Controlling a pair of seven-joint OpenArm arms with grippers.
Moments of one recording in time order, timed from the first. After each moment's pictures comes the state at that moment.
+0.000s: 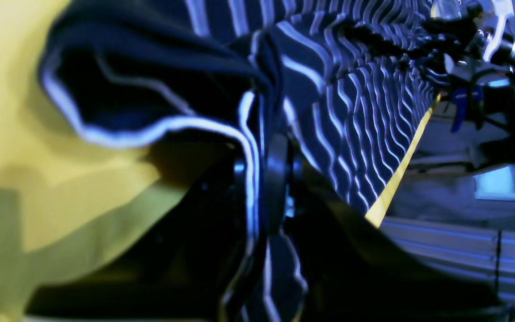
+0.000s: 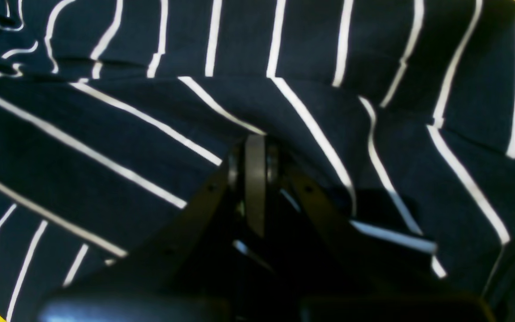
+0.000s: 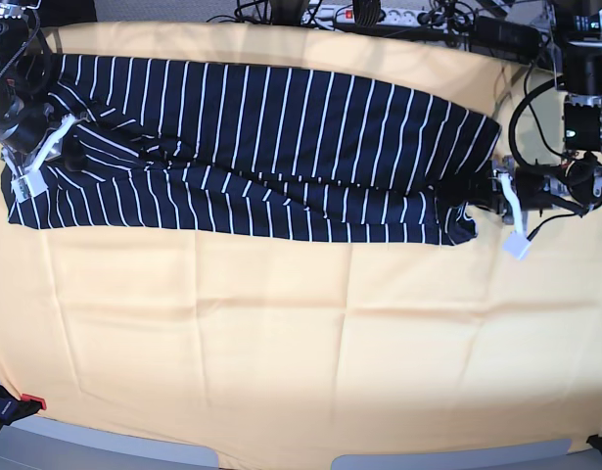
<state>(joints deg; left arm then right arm) -7.0 -36.0 -2.2 72.9 -87.3 -37.7 79.3 -17.5 27.6 26.8 91.5 39.9 41.8 -50.4</state>
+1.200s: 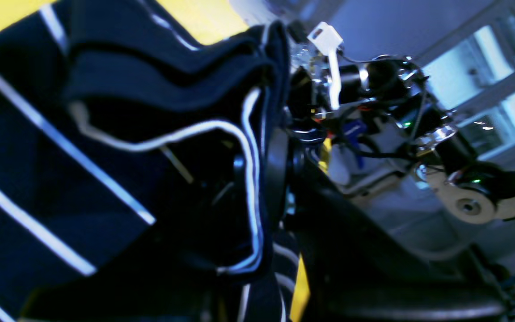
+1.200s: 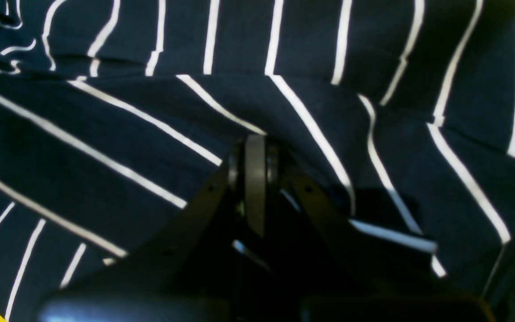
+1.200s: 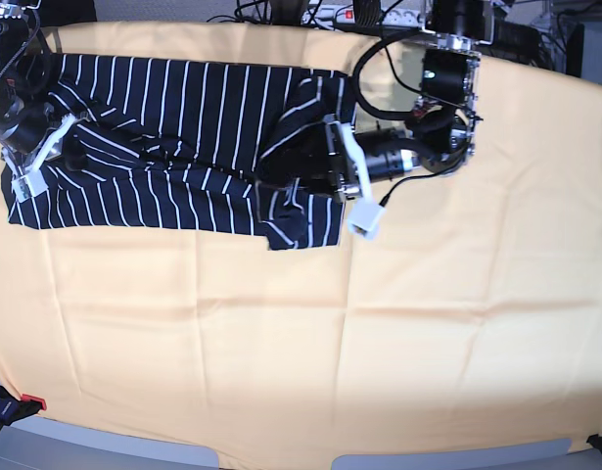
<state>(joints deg) 3.0 -6.0 5.9 92.0 -74.3 -43.7 61.5 -17.6 27.6 26.8 91.5 39.9 41.8 -50.7</state>
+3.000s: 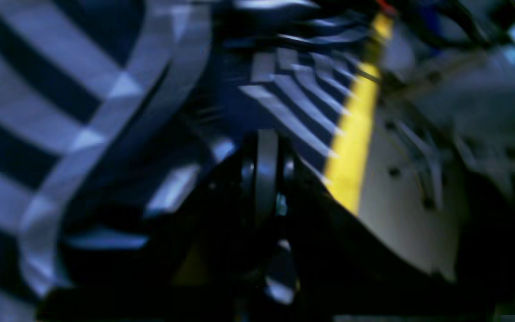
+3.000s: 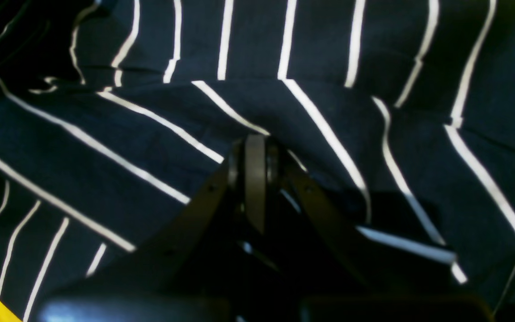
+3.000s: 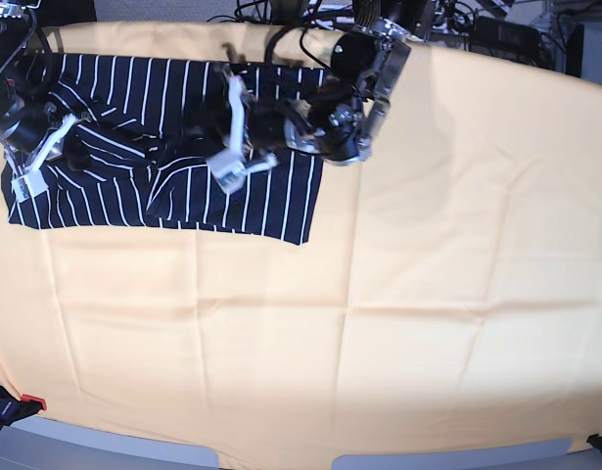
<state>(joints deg) 3.0 4.0 26.8 93.6 -41.2 -40.6 61.0 -17.7 27.6 26.8 91.5 43.5 41.8 -52.0</state>
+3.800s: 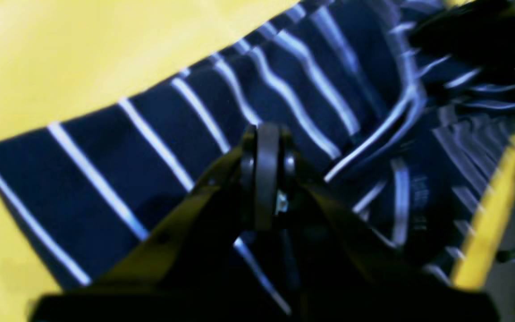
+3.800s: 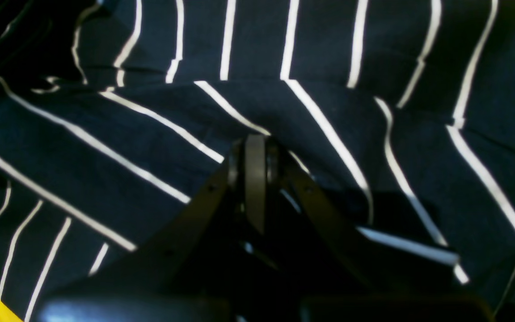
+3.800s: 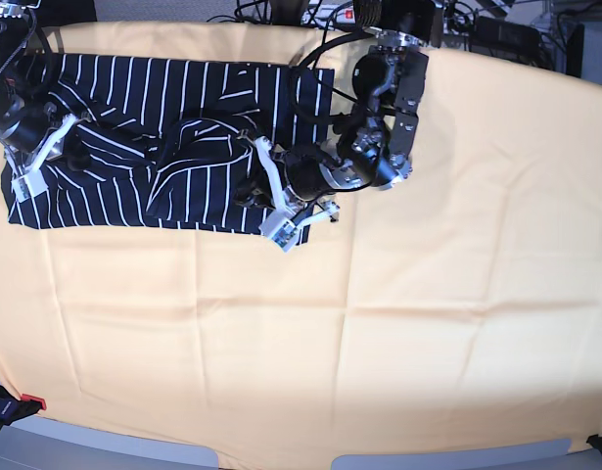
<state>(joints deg) 0.7 5.4 16.6 98.2 -20.7 -28.0 54.2 -17.7 27.6 26.8 91.5 43.5 41.8 -52.0</state>
